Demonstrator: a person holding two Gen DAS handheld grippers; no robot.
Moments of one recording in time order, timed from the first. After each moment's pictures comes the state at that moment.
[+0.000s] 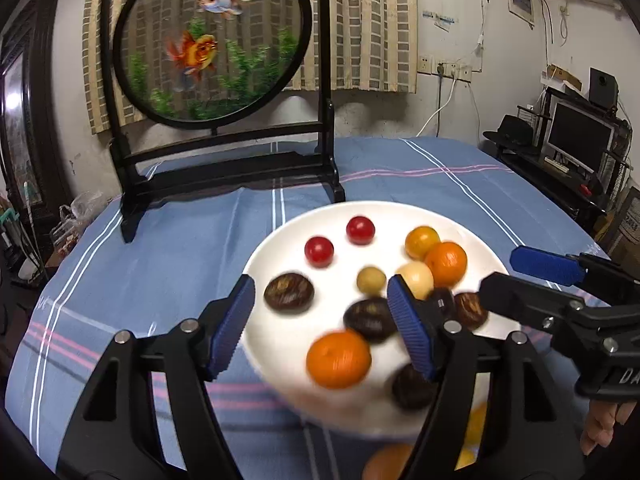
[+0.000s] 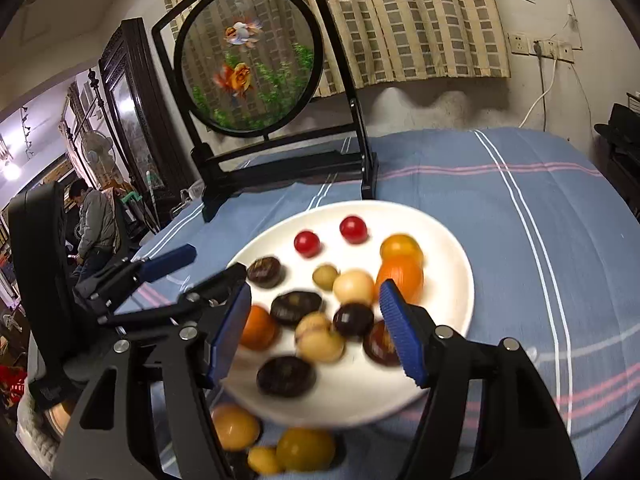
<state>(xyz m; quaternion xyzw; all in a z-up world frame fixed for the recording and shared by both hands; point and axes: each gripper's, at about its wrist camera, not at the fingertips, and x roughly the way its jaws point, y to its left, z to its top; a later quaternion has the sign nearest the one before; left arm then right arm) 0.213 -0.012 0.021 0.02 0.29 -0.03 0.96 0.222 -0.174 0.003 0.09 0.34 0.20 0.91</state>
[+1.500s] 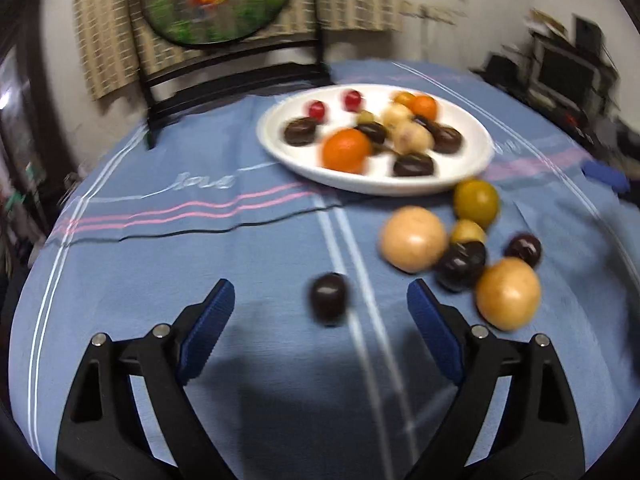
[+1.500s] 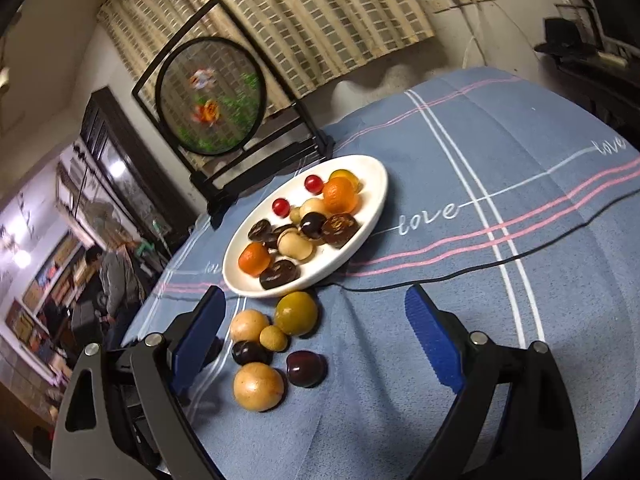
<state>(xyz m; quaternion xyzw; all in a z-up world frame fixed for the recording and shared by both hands) 0.097 0.001 -0.038 0.07 0.38 -0.05 0.92 0.111 -0.249 -0.012 0.22 0.34 0.17 0.90</state>
